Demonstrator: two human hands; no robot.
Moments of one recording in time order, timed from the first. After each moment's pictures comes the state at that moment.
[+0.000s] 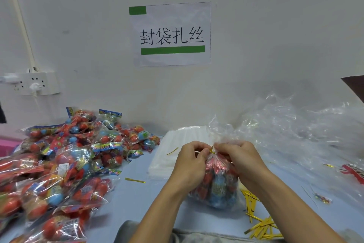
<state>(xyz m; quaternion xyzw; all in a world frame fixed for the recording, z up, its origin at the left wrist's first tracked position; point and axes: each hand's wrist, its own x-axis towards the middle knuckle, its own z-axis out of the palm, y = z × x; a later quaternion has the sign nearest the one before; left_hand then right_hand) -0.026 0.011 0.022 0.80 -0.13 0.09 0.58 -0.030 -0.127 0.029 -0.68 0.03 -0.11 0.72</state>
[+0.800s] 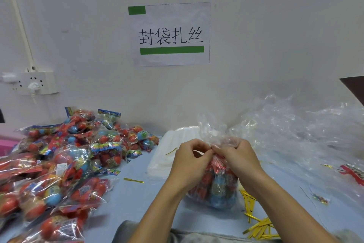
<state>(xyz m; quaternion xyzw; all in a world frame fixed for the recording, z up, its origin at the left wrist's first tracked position) -0.030 0.012 0.026 0.78 -0.15 0.12 0.60 -0.032 -0.125 0.027 -0.72 -0.02 -0.14 0.67</state>
